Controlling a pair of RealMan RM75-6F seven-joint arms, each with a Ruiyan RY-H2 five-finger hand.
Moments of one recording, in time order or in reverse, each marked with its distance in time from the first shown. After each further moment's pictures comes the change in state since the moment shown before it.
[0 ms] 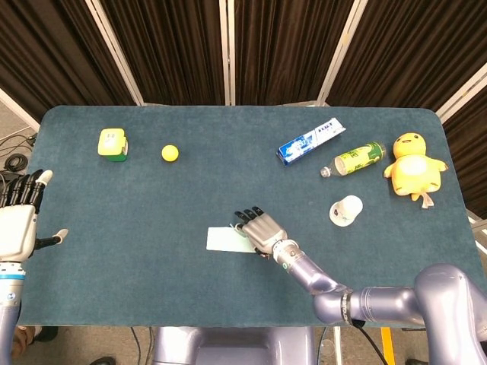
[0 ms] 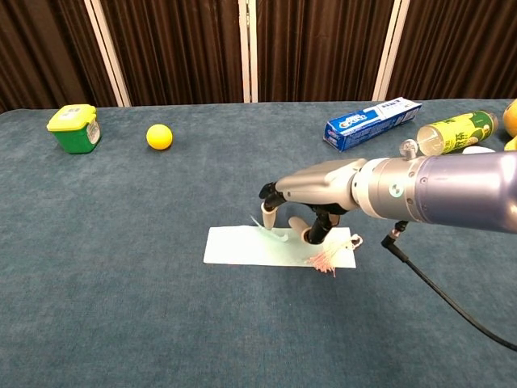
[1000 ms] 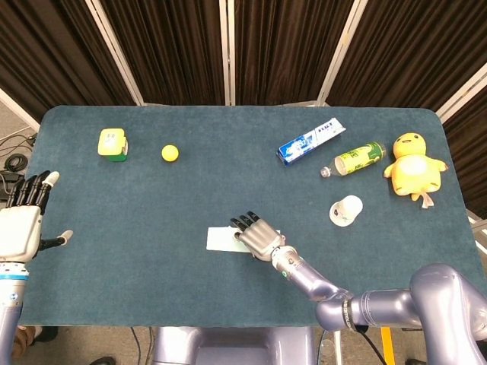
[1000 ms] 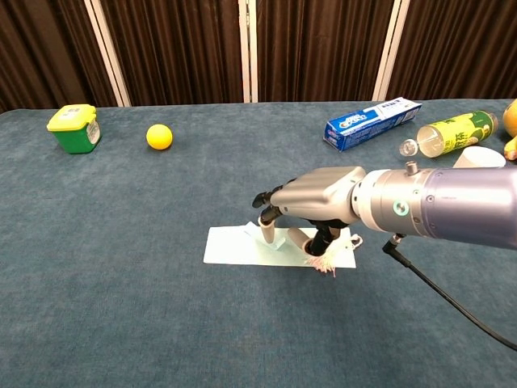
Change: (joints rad) left arm 0.009 -0.006 -0.007 0.017 0.040 -0.033 -0.029; right arm 0.005 -0.005 -0.060 -0.014 -0.090 0.045 -0.035
